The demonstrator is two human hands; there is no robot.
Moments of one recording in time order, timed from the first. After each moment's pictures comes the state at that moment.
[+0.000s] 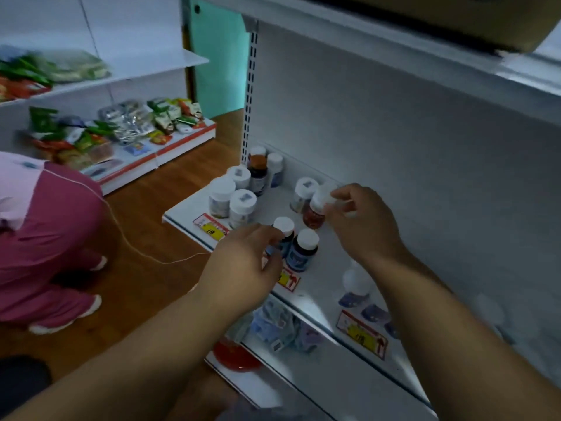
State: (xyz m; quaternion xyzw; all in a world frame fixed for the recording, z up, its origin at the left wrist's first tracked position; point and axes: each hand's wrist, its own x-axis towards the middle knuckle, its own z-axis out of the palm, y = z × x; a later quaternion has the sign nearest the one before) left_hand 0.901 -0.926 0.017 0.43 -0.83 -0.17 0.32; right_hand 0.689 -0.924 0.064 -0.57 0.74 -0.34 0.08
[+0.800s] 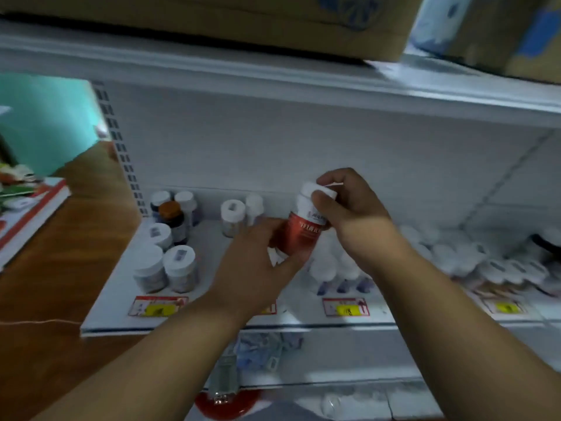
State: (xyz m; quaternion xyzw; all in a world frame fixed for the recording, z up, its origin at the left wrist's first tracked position) left_hand 0.852 -0.991 0.046 0.17 -0.87 -0.34 0.32; right_hand 0.717 -0.884 0.105 -0.37 0.71 -0.59 0.11
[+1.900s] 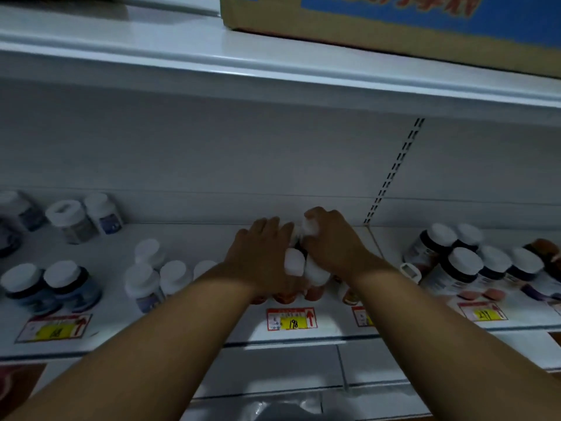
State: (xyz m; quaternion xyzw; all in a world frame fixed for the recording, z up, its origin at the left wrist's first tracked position) left_hand 0.577 -0.812 0.002 0.12 -0.99 -0.10 0.01; right_hand 0.450 -0.683 0.013 -0.40 0.87 -0.28 0.05
